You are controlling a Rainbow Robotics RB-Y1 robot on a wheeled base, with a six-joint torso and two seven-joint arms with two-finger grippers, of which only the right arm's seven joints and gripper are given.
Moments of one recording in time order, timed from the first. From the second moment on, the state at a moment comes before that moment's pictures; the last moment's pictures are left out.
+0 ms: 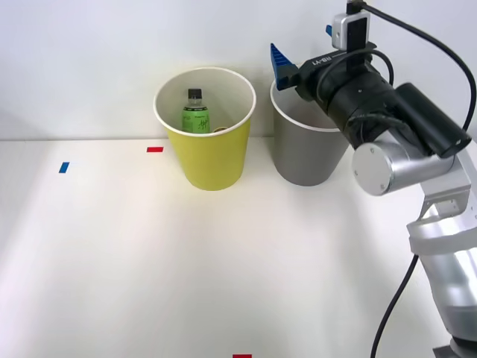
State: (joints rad) arm -0.46 -0.26 0.12 -1.77 -0.44 0.34 1.77
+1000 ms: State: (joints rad) arm 0.06 -0.39 0.30 -2.06 -0.47 -0.09 1.74
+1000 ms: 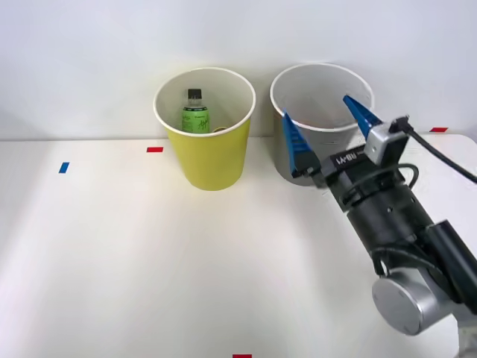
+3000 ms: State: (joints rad) arm 0.54 -0.25 0.32 -1.77 0.19 -0.58 1.30
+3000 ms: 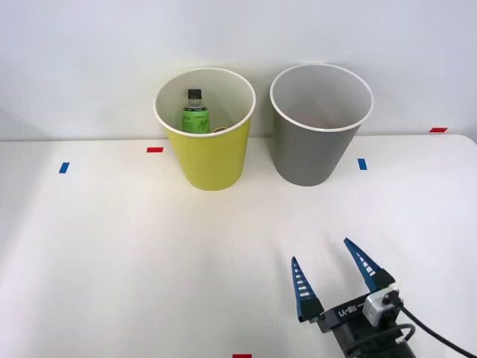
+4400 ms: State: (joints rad) arm 0.71 -0.38 0.50 -1.77 -0.25 -0.72 1.82
